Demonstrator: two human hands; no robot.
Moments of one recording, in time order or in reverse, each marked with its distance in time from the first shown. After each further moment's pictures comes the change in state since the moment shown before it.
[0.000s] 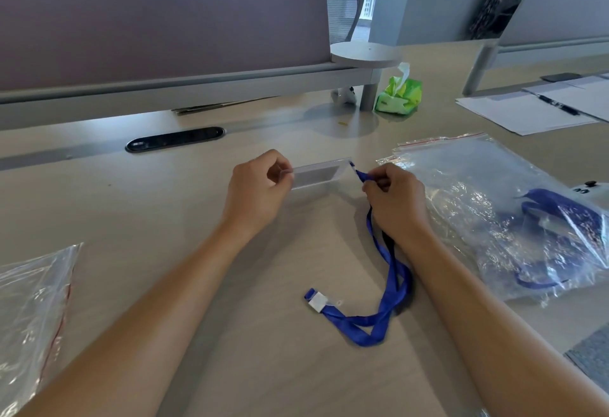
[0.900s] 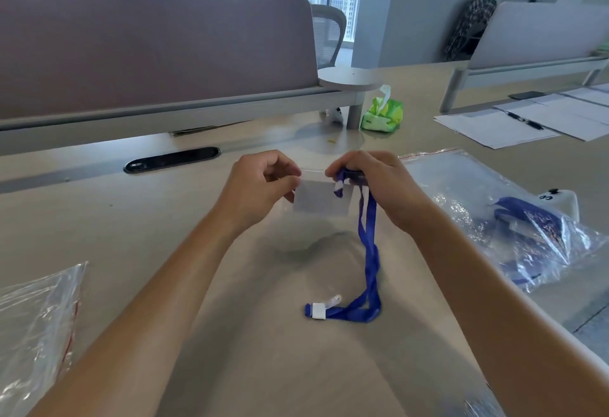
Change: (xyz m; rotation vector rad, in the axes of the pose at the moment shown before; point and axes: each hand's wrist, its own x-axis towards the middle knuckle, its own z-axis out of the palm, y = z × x) left_hand 0.008 0.048 -0.039 -0.227 -0.211 -0.076; right_hand -0.004 -0.078 -0.037 0.390 -0.352 -0.086
